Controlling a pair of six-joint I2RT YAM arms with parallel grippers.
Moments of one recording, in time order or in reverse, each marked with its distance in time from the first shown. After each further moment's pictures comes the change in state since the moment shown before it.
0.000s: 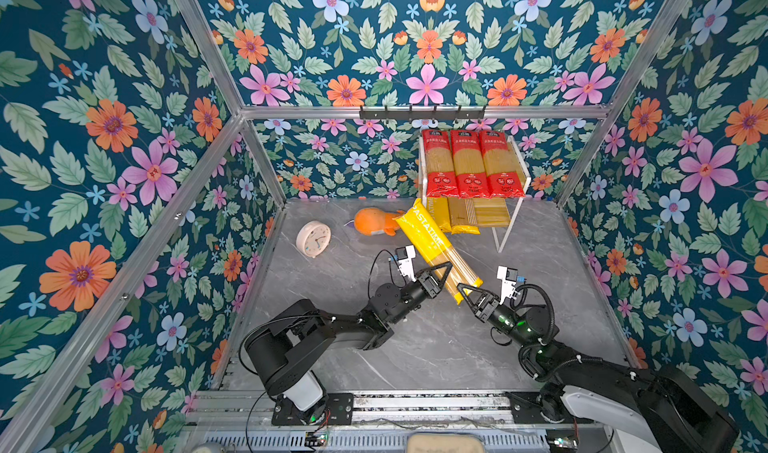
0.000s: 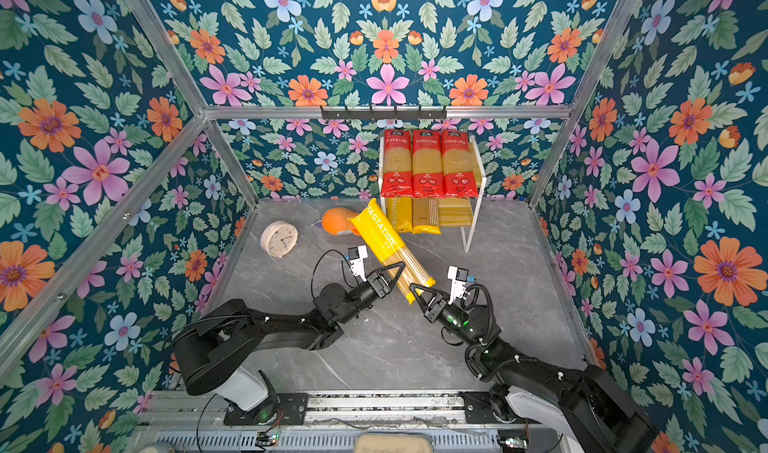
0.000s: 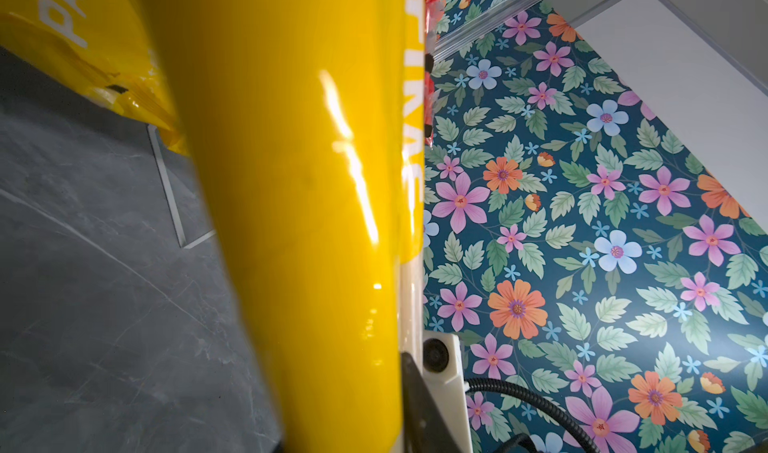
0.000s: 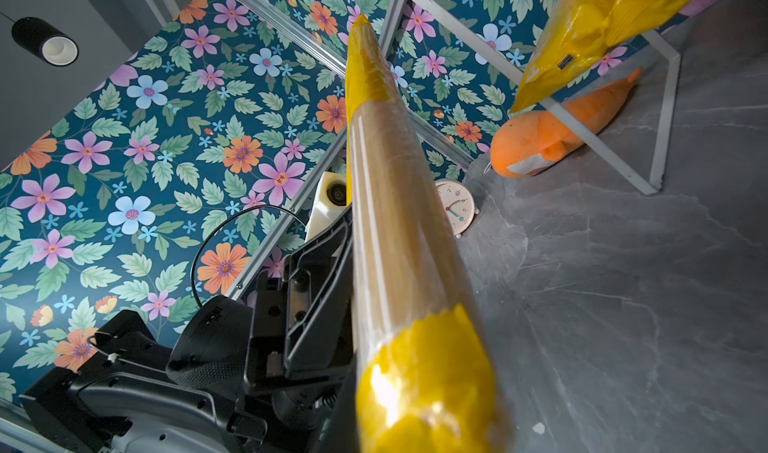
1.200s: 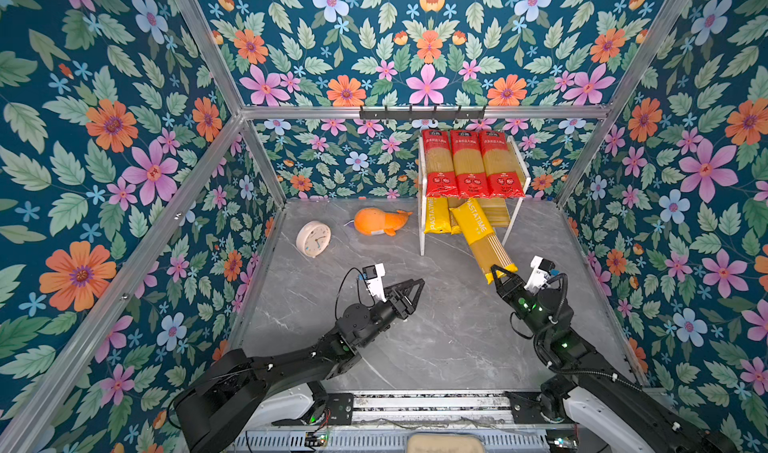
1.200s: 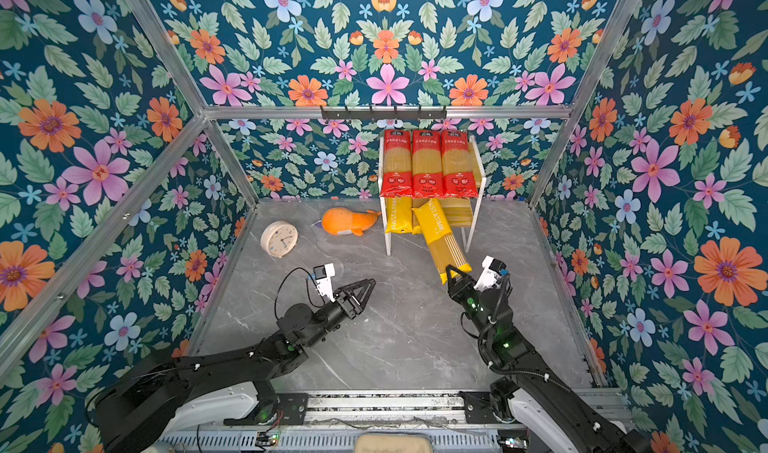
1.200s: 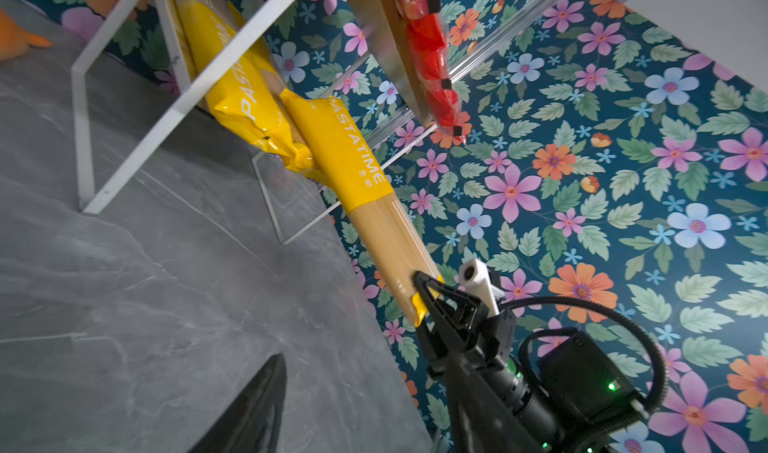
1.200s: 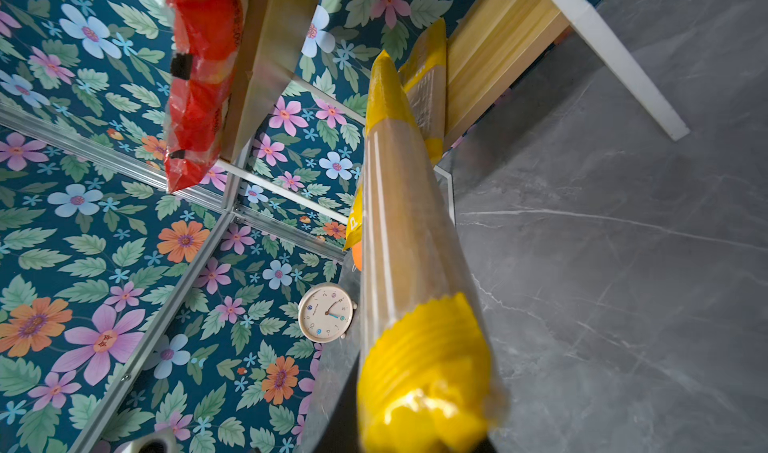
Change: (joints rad) left arm 0.033 -0.491 -0.304 -0.328 -0.115 0.175; right arm -0.234 -0.241 0.204 -0.688 0.242 -0.010
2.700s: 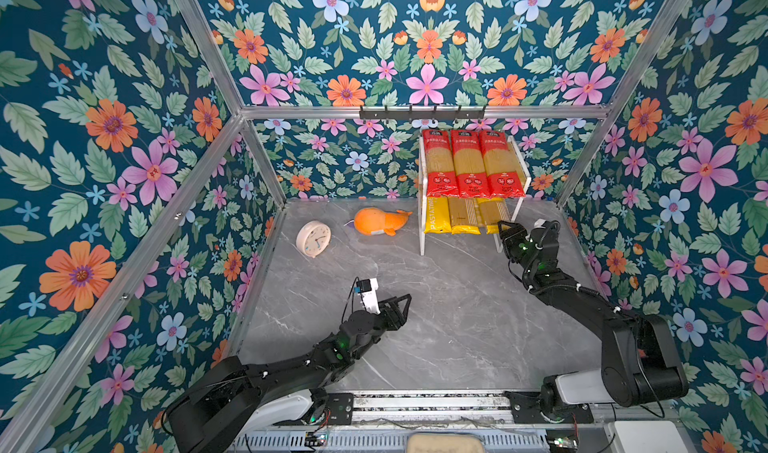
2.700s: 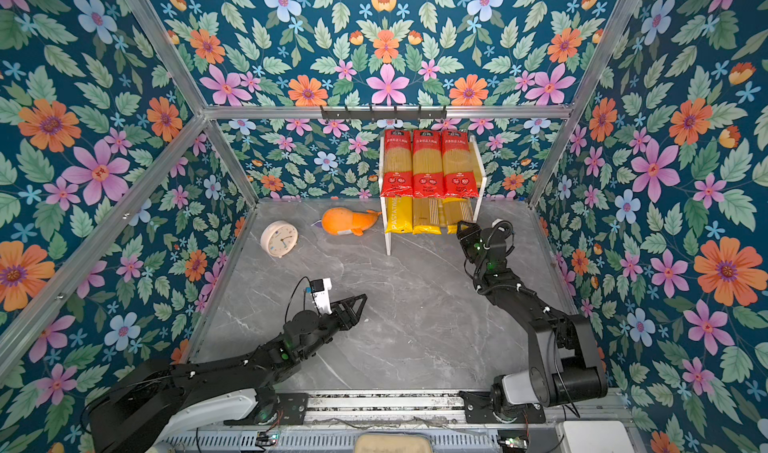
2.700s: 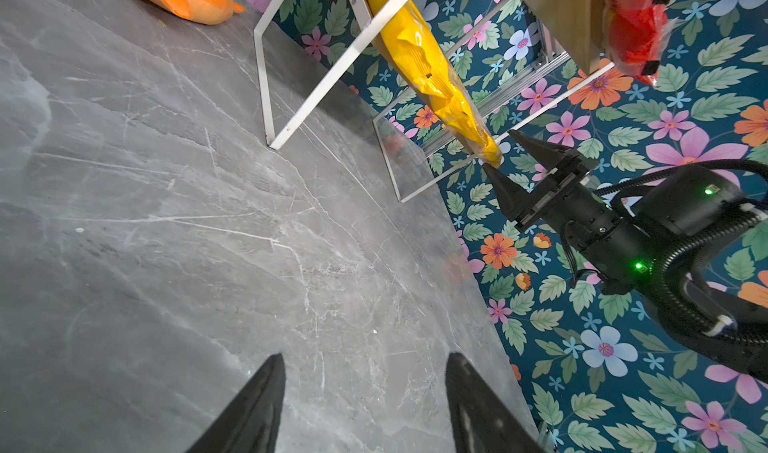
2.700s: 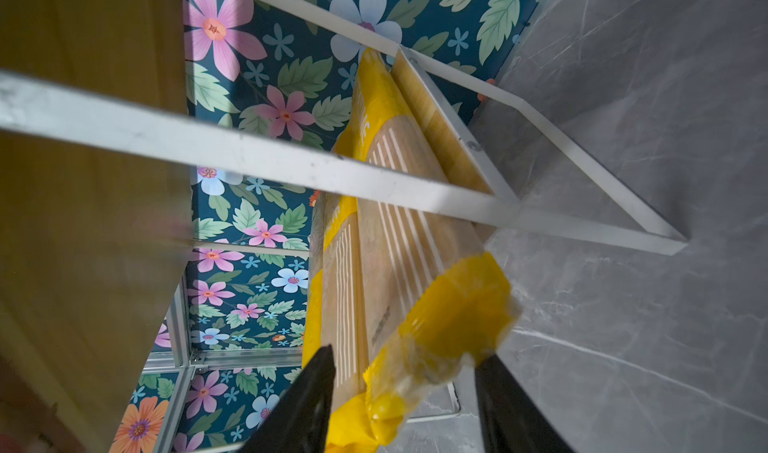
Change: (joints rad) left arm 0.001 -0.038 -0.085 -0.224 -0.113 0.018; right arm -0.306 0.652 0.403 0.106 -0.136 0.203
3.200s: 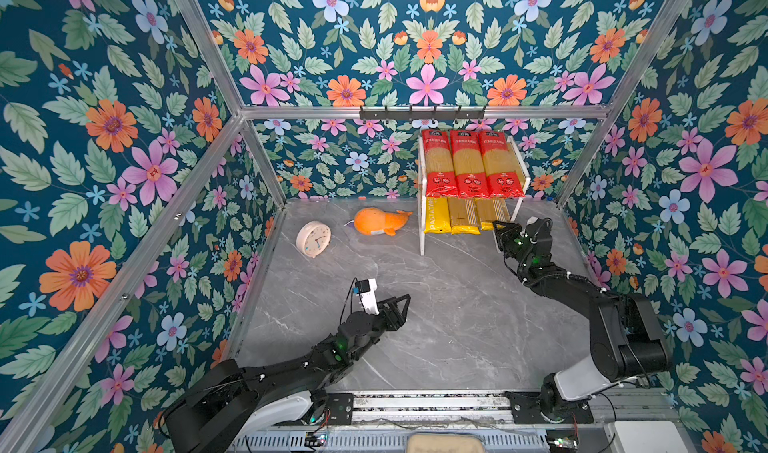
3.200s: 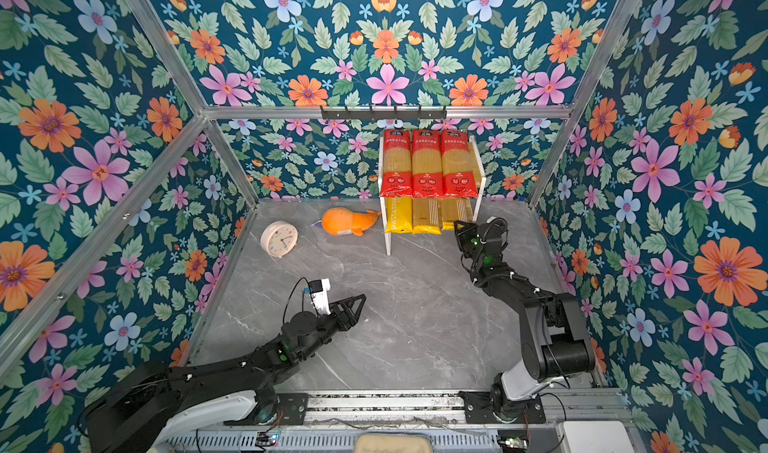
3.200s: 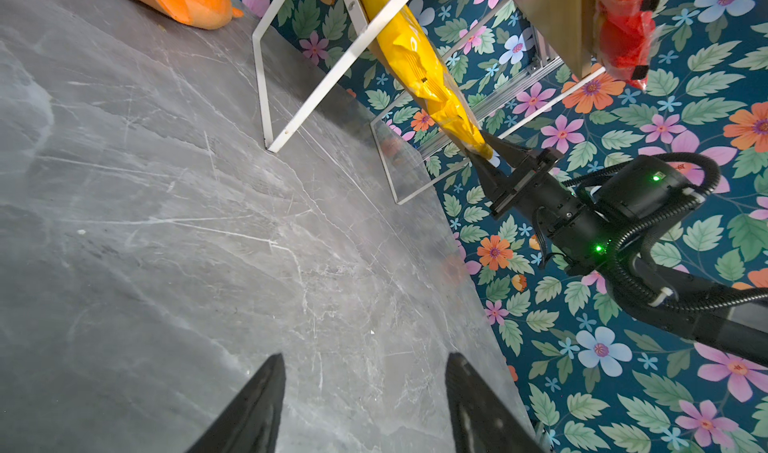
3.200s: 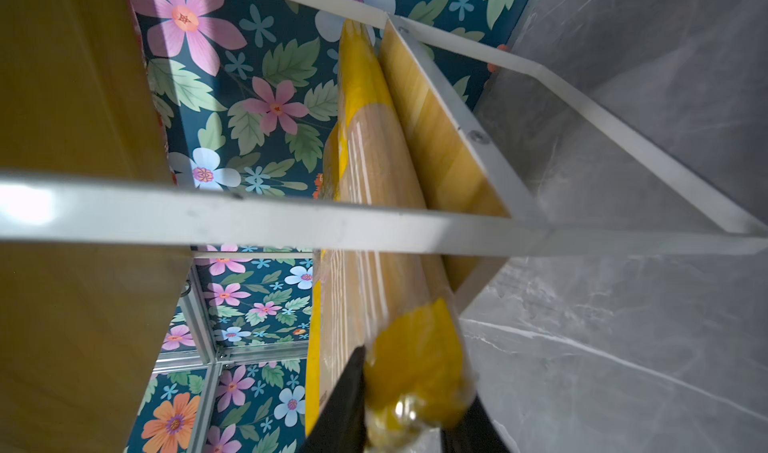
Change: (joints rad) left arm 0.000 -0.016 -0.007 -0.002 -0.001 0.000; right arm 0.005 0.143 0.066 0.097 -0.080 0.083
